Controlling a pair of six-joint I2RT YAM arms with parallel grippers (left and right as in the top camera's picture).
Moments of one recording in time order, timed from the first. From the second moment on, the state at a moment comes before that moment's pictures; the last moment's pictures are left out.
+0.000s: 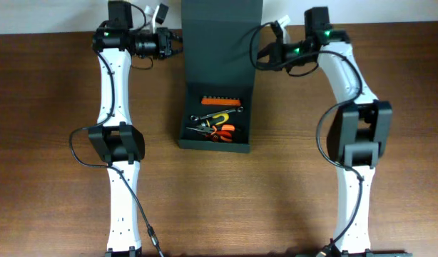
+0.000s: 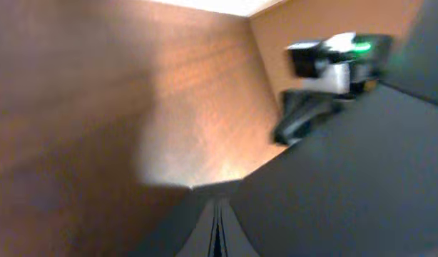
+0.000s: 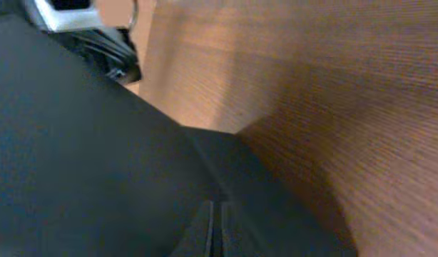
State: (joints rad) left arm 0.02 2.94 3.13 -1.29 1.22 -0.05; right arm 0.05 2.47 2.26 -0.92 -1.07 0.10
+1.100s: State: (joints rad) left arm -0.03 2.52 3.13 -1.69 0.53 0.16; right arm 0.28 2.02 2.27 -1.44 -0.43 -0.07
